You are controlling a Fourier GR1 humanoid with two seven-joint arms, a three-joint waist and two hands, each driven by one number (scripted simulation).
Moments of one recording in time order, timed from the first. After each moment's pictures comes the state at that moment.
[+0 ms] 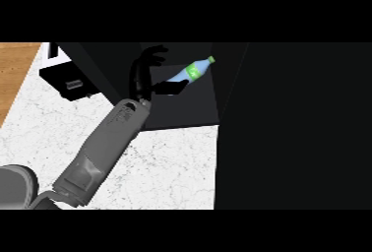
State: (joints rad) left arm -0.92 0.08 -0.26 -0.54 0.07 0.72 -0.19; right arm 0.51 -0.09 0.35 -2.07 -0.24 0.17 -0.21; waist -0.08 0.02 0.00
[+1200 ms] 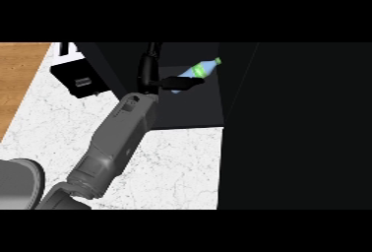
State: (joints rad) left arm -1.02 0.00 0.00 -0.40 0.24 0.40 -0.59; right arm 0.53 -0.10 0.36 -2.06 -0.21 0.15 -0.26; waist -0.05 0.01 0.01
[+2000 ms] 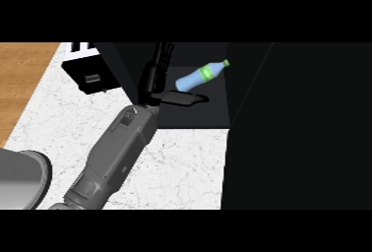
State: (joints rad) left arm -0.85 0.00 -0.13 -0.68 0.33 0.21 -0.57; right arm 0.59 -0.10 0.37 -2.15 -0.21 0.10 -0.21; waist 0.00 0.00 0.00
